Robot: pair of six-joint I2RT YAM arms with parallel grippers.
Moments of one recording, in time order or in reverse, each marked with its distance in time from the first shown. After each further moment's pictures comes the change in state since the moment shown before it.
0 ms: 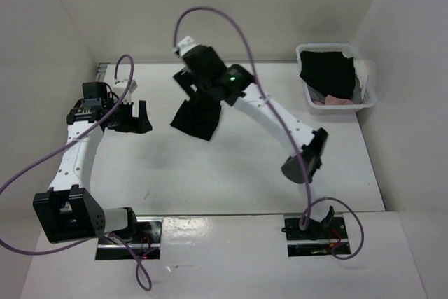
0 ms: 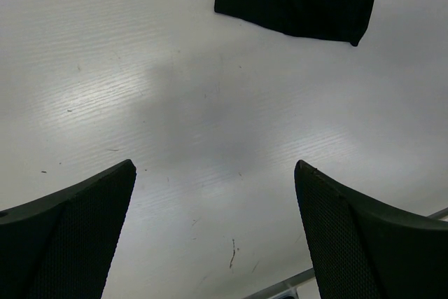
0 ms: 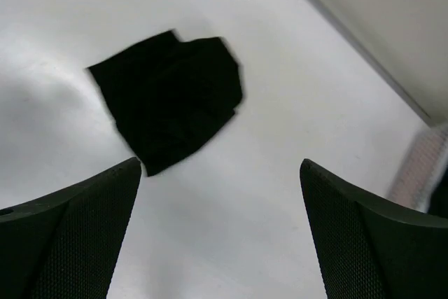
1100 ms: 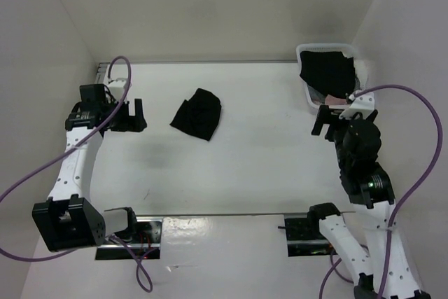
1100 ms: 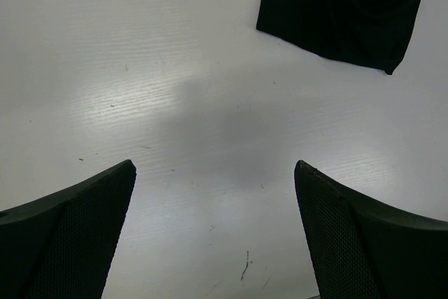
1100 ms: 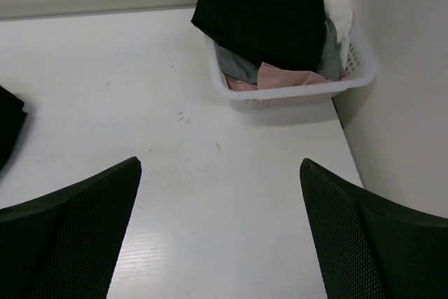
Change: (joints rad) left arm -0.001 -0.064 -0.034 0.066 -0.126 -0.053; right arm -0.764 -1.503 -1.488 0.443 -0.137 0.132
